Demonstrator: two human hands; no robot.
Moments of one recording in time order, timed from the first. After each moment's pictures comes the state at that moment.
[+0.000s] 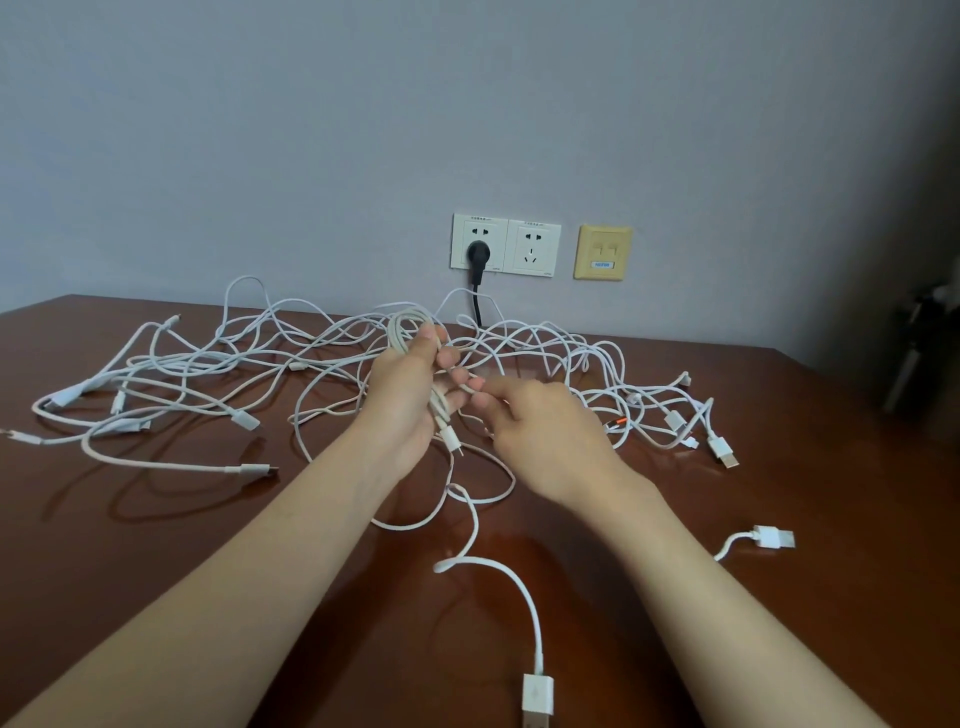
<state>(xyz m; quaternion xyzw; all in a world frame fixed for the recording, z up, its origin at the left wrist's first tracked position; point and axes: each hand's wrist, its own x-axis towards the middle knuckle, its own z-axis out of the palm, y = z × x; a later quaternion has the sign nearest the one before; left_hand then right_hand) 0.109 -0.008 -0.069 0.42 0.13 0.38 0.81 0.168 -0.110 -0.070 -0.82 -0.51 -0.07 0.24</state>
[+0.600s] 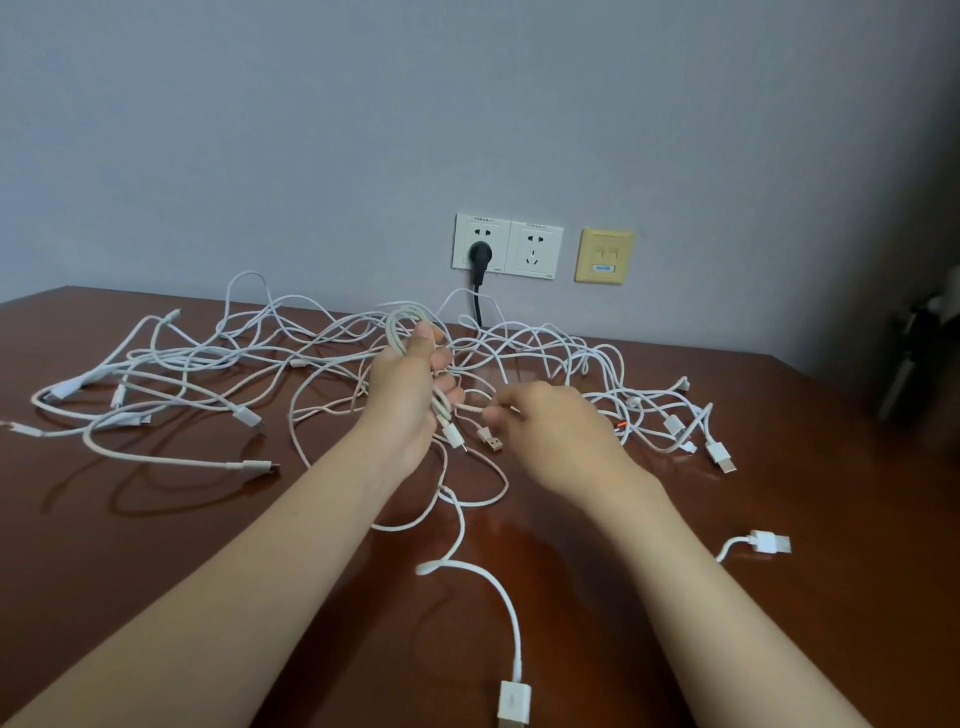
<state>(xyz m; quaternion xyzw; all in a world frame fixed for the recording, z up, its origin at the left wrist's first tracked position) 0.112 -0.006 -0.070 0.41 0.16 0.41 0.79 0.172 -0.111 -0.067 -0.85 -0.48 -0.04 0.21</state>
